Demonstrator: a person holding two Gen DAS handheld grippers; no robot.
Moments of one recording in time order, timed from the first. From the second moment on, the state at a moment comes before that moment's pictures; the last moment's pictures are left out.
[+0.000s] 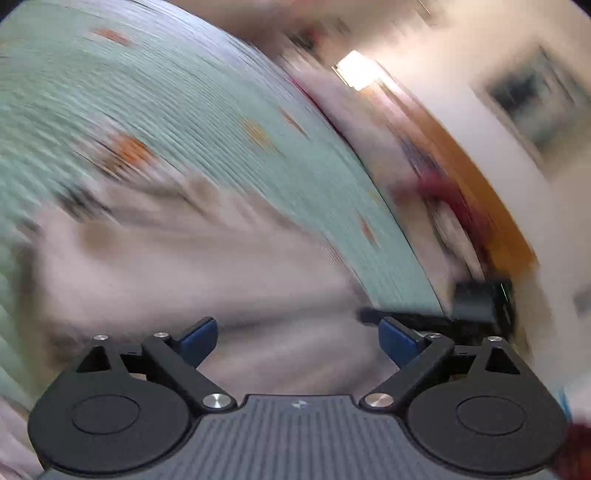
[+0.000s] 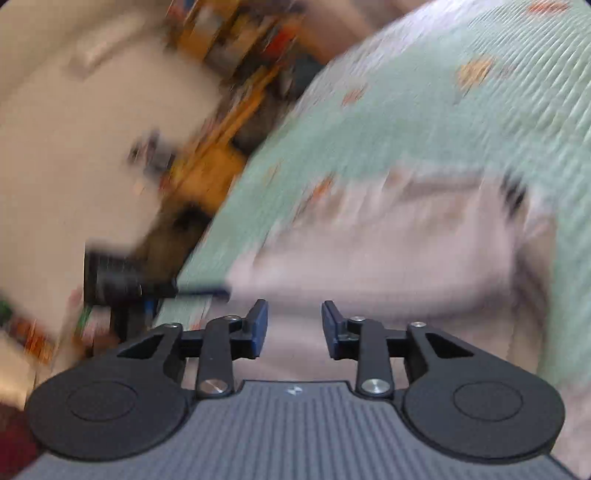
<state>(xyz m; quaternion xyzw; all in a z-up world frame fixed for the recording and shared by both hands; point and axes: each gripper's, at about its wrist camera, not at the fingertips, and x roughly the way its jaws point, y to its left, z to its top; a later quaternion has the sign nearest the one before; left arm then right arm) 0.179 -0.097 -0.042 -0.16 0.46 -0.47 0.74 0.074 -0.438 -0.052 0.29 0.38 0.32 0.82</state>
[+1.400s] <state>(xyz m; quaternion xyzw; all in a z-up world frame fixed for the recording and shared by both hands) 0.149 -0.168 -0.044 -0.17 0.48 -0.51 0.69 0.021 -0.470 -0.065 0.31 0.38 0.35 0.80</state>
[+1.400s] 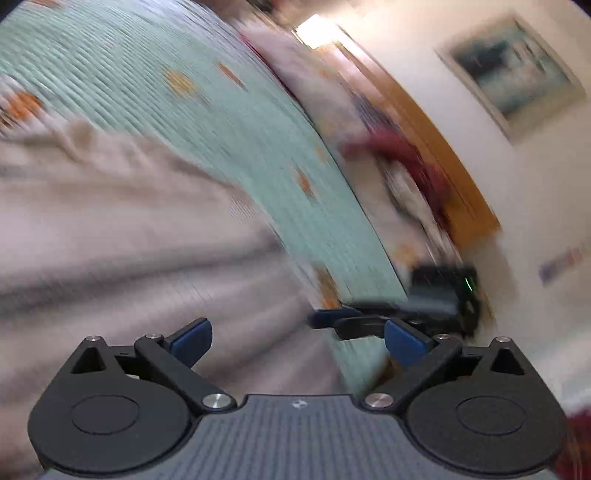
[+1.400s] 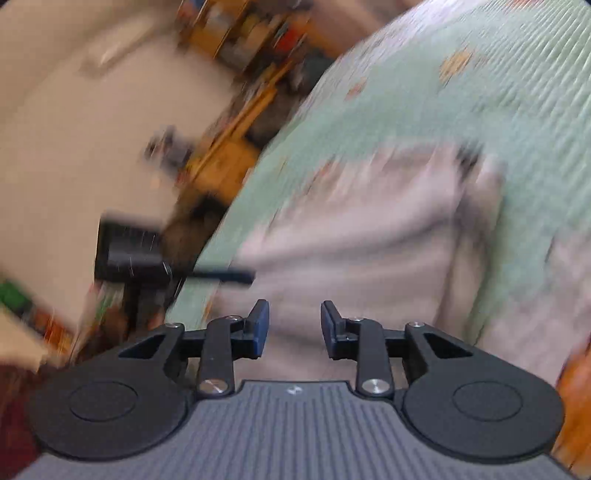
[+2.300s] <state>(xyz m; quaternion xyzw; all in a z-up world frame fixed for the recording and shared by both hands) 0.300 -0.186 -0.071 -0.30 0.47 -0.37 0.74 0.150 -0.539 -0.118 0.44 0.33 0.24 0.80</state>
